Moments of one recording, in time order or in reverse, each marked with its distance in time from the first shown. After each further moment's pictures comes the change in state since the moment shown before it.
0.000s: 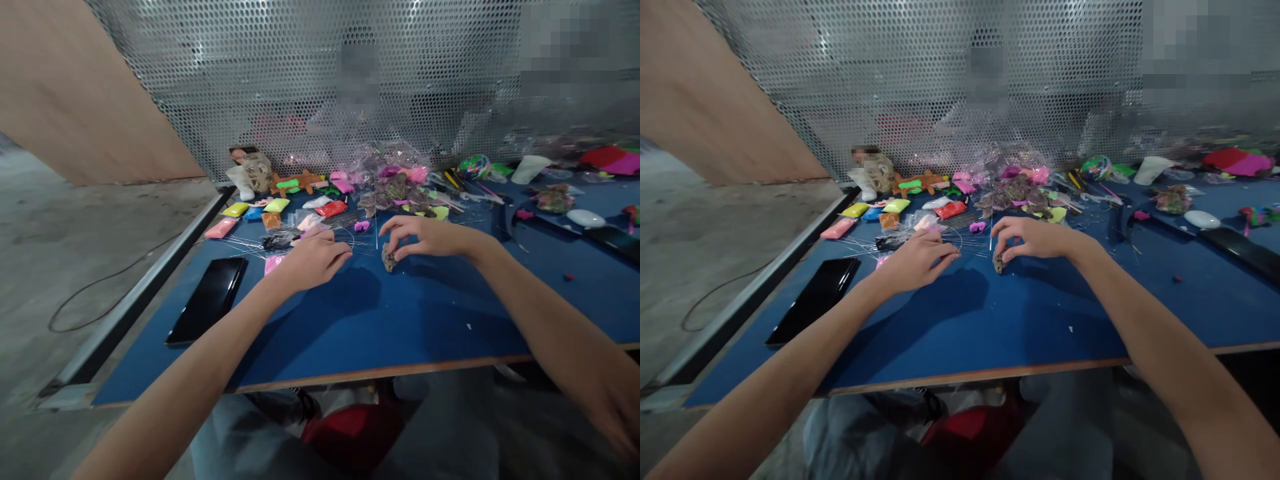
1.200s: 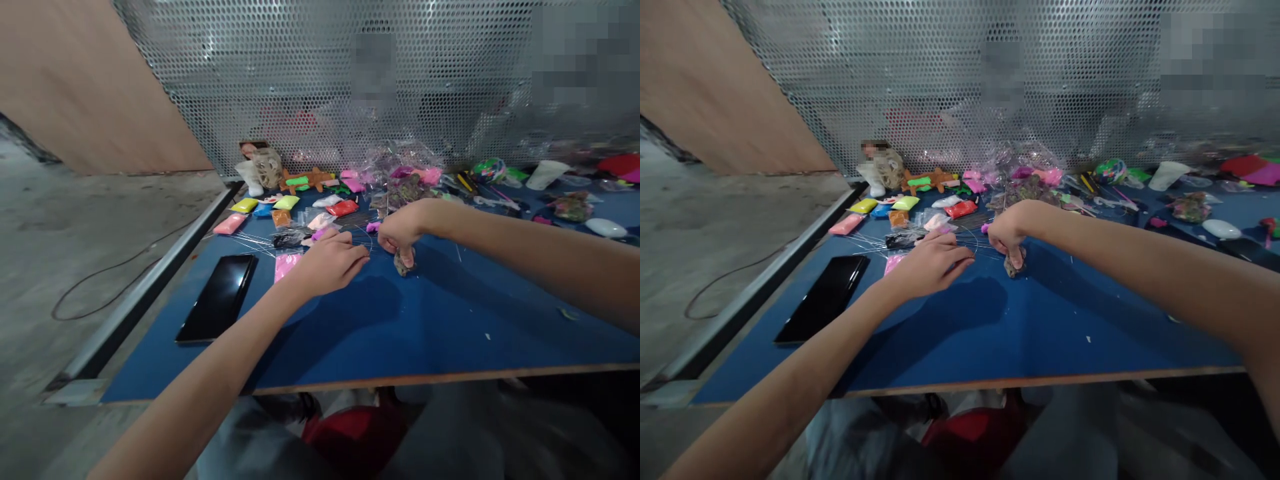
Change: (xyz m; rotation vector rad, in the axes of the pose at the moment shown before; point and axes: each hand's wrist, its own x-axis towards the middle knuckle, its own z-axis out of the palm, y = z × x) left_hand -0.003 0.008 -0.002 -0.005 0.017 0.017; right_hand 0.107 0.012 -0.011 -0.127 -0.548 0.417
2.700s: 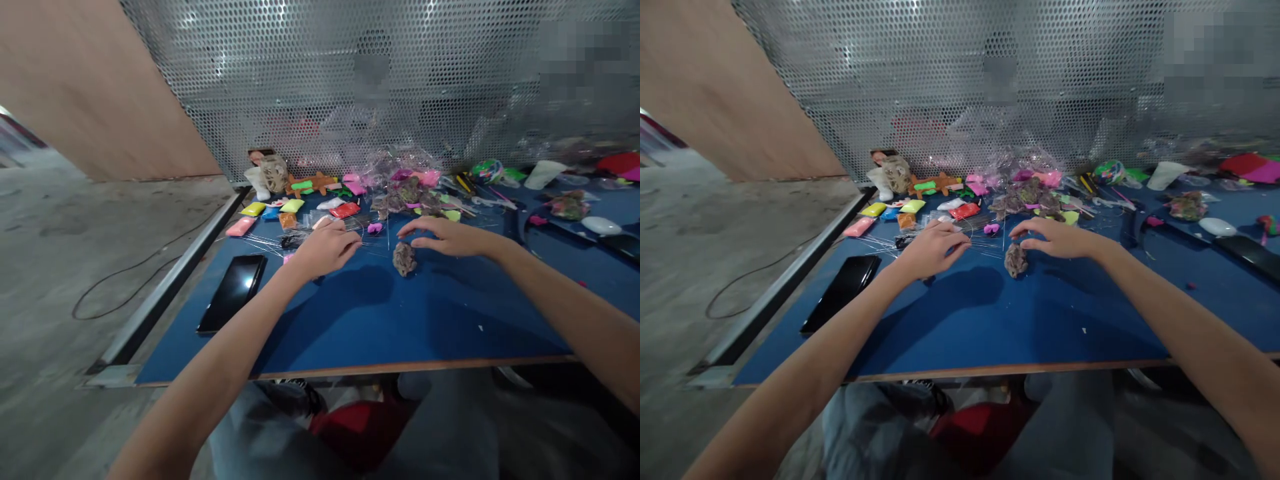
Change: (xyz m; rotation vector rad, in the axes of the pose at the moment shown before) left_hand 0.004 -0.026 0.003 0.041 0.072 -0.021; right_hand -0.089 0.037 0.070 0.088 0.602 -0.266
